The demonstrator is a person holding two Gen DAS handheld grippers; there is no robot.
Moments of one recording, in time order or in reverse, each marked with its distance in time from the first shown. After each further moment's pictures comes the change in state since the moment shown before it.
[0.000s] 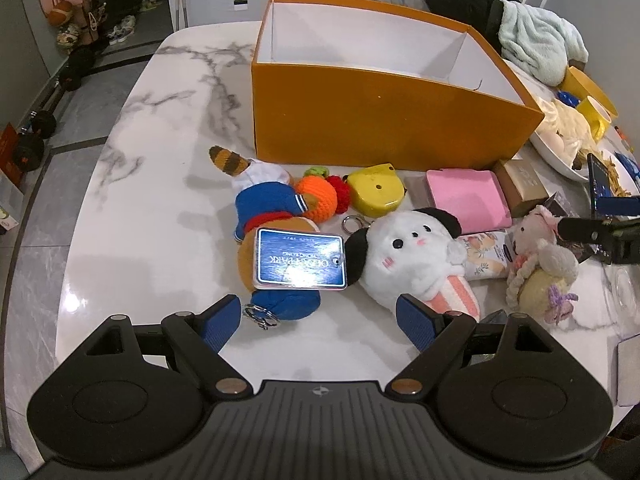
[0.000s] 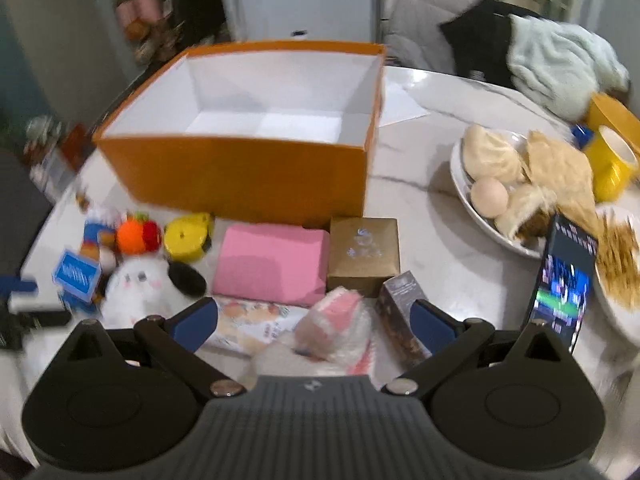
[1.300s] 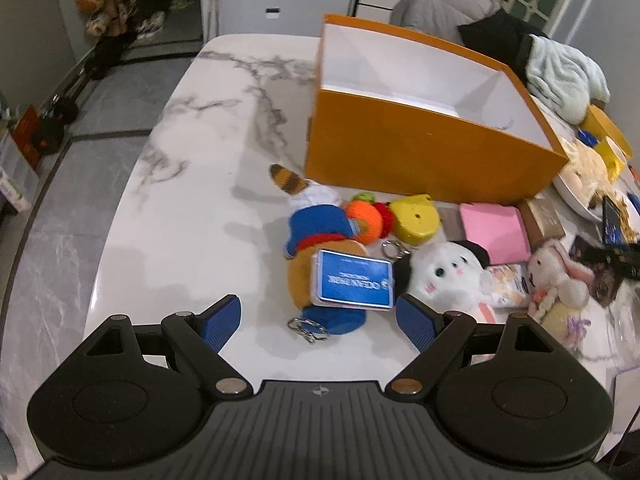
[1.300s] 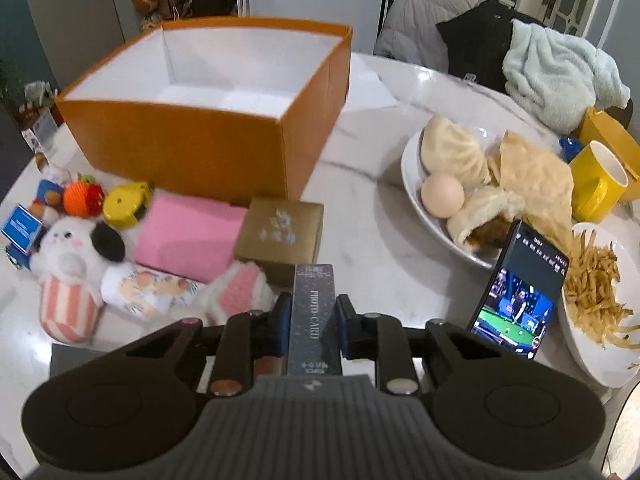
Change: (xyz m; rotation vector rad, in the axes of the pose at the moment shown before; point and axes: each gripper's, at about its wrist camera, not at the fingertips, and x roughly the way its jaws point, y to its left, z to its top) left arm -0.014 0.039 0.007 -0.095 -0.032 0.019; right arm 0.012 -0.056 -0.010 -0.034 0.008 -0.033
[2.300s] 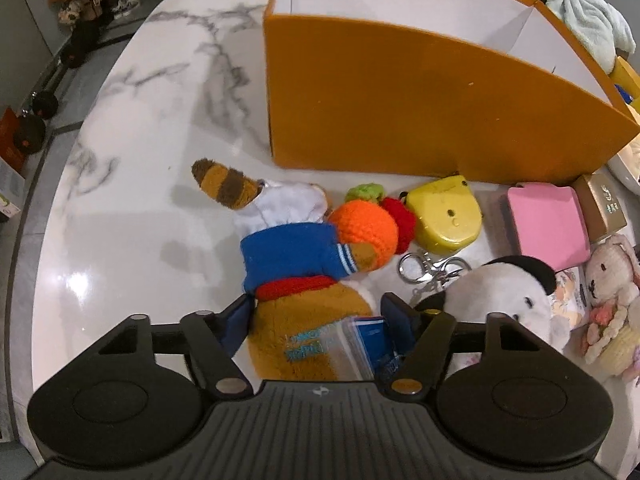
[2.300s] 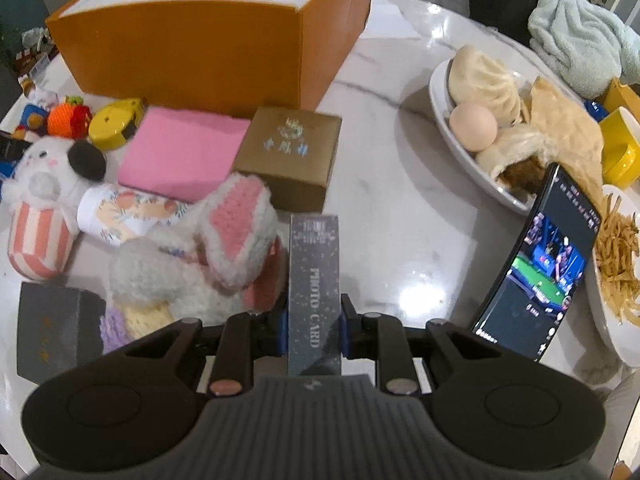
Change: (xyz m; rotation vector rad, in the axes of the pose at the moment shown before) left arm 0.099 -0.021 0.028 0.095 0.133 0.022; right arm 0.040 0.008 -0.026 -0.055 0.187 -0.016
